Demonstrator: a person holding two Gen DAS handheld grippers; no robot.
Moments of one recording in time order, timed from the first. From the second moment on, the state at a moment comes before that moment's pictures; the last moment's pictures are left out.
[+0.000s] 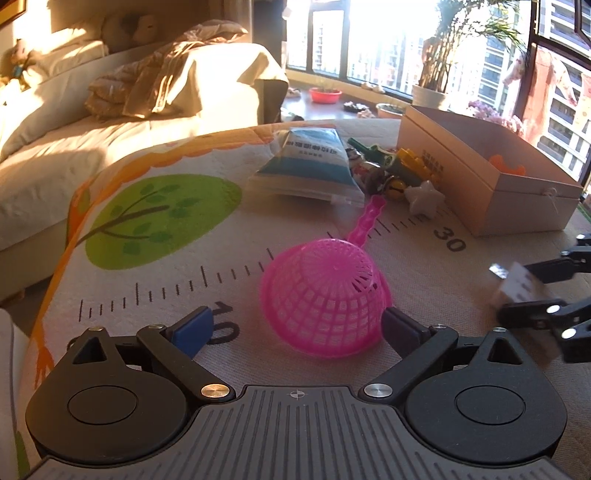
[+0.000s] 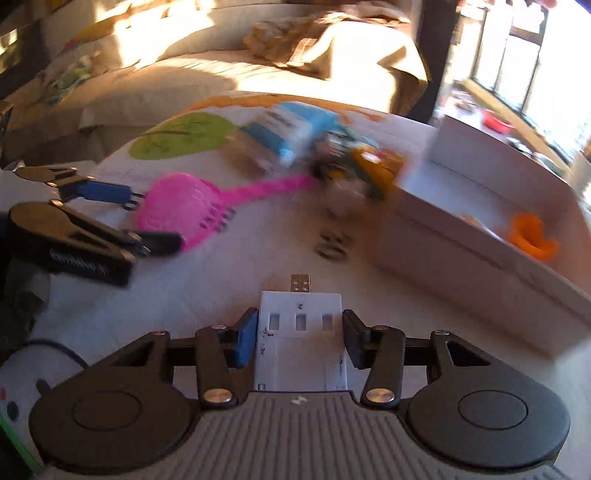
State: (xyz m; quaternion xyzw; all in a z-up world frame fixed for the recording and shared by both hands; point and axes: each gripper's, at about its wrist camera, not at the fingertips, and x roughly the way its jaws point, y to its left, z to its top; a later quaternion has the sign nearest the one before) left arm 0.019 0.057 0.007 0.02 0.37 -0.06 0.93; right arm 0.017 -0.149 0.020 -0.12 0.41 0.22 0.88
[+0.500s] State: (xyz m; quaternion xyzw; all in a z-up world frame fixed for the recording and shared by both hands) left arm 0.011 0.007 0.017 0.08 0.36 -0.13 0.92; right arm -0.014 -0.207 0.012 -0.03 0.39 0.16 0.91
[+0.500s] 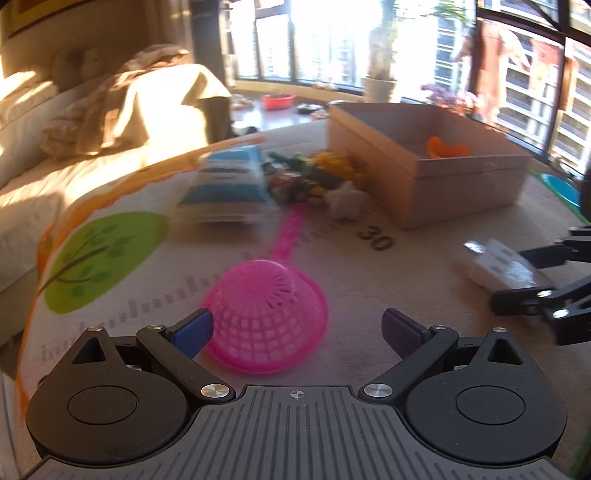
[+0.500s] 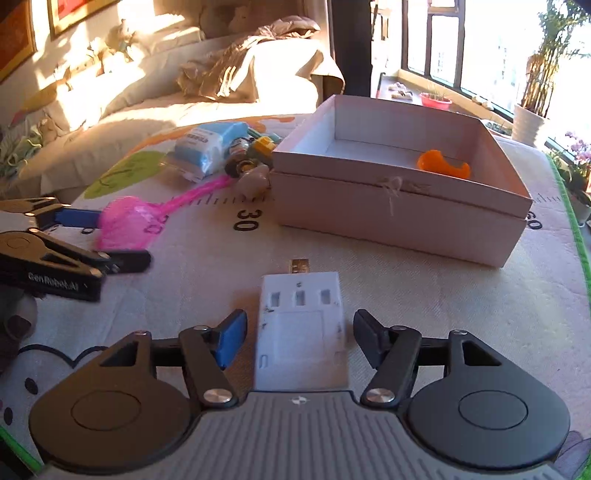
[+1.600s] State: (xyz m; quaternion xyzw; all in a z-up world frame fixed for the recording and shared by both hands) left arm 0.006 -0.070 0.126 0.11 0.22 -0.16 0.96; right arm -0.056 -0.281 0.082 0.01 0.25 0.17 0.95
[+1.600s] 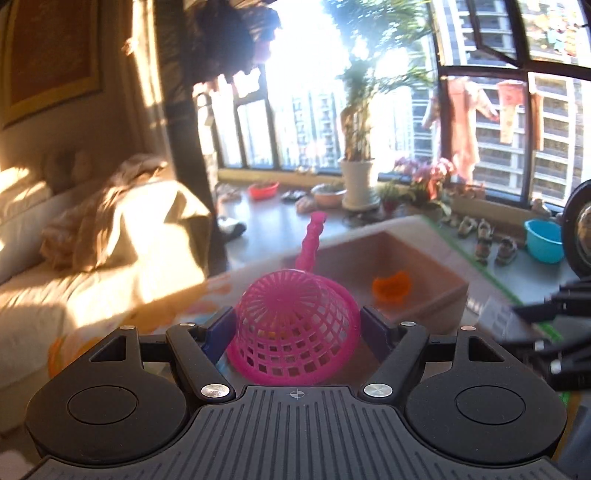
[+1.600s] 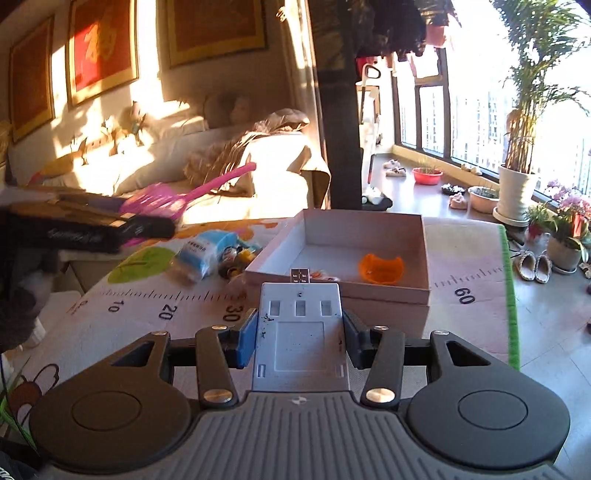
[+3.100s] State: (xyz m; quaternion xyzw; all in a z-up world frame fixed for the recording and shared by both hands) left arm 0.030 0.029 0.003 -0.02 0.34 -0.05 0.94; right arm 0.225 -0.067 0.063 -0.10 0.43 0.10 0.89
